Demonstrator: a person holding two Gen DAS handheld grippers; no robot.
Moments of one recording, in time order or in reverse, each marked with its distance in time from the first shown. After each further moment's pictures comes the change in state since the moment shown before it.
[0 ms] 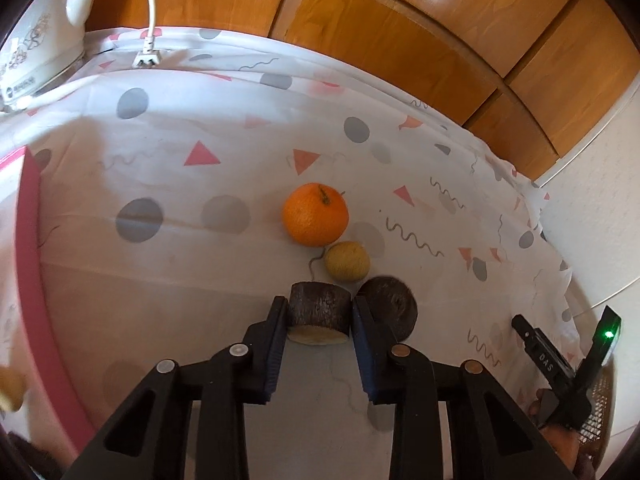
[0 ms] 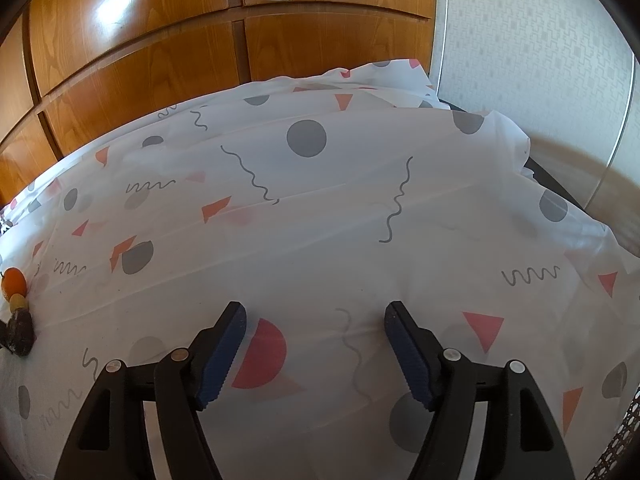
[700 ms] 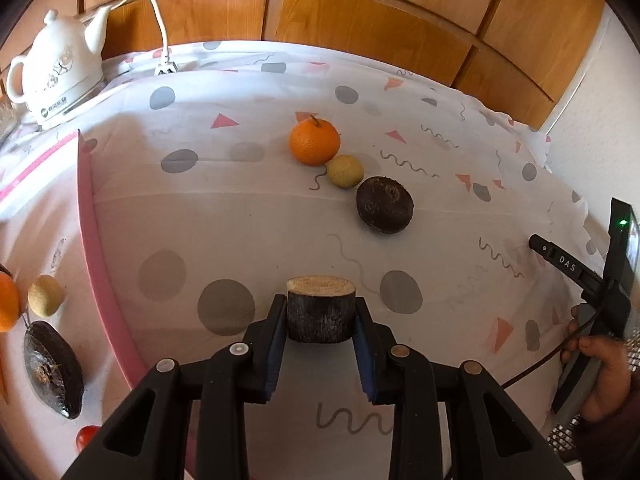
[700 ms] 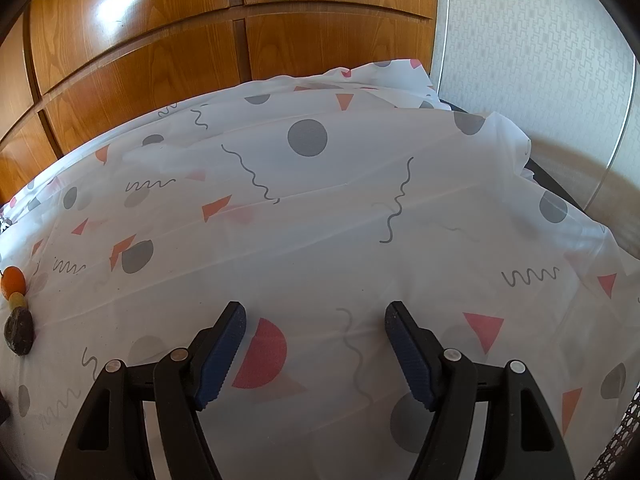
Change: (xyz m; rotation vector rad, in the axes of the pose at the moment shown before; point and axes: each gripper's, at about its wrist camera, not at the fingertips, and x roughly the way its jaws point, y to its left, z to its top) left arm -0.028 -0.014 -0.069 0.153 -0.030 0.131; right arm -0.001 0.001 -0.001 -0.005 0.003 -0.003
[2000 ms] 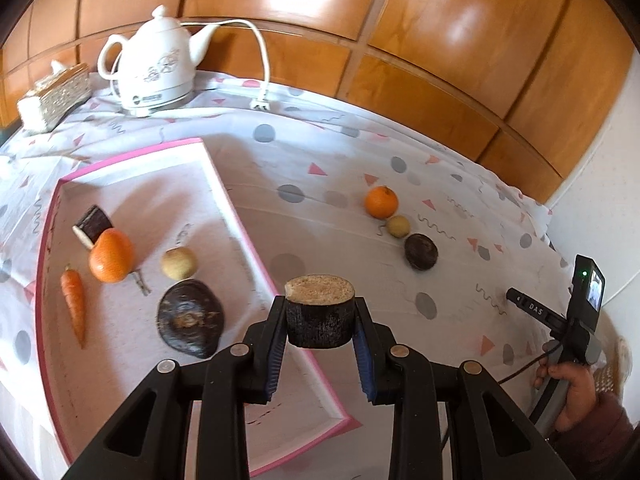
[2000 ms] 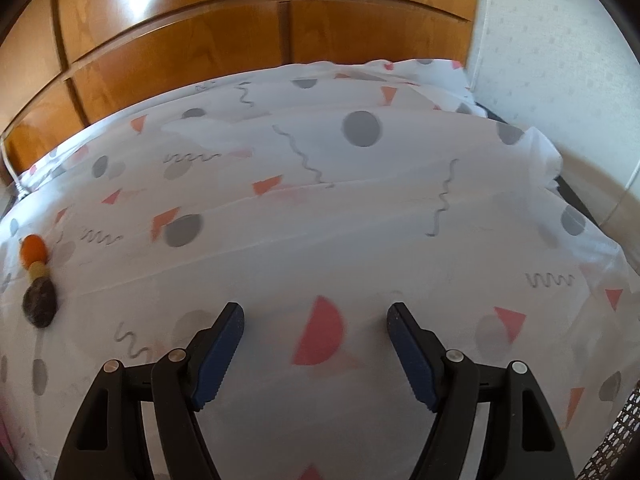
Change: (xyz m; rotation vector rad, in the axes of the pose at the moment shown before) left arm -0.092 0.061 -0.021 -0.194 -0.150 0.023; right arm -0.009 0.029 -0.001 -0.103 0.067 0.071
